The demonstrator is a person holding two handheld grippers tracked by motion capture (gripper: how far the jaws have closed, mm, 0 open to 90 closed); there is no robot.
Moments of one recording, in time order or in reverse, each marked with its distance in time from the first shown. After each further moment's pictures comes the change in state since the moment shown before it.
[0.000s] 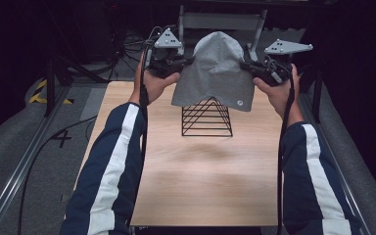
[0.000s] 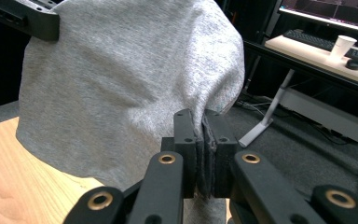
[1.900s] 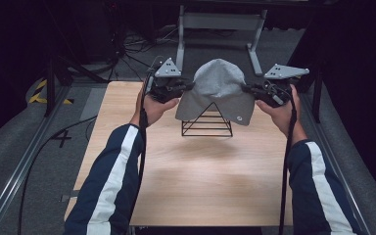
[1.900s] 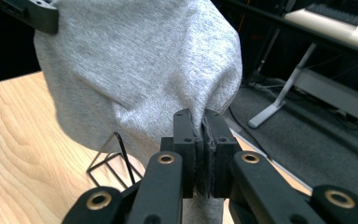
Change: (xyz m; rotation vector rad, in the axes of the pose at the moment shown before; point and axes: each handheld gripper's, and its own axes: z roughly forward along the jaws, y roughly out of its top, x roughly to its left) left arm -0.021 -0.066 0.017 0.037 -0.078 -0.040; right arm 0.009 -0.054 -0.006 0.075 0.048 -0.018
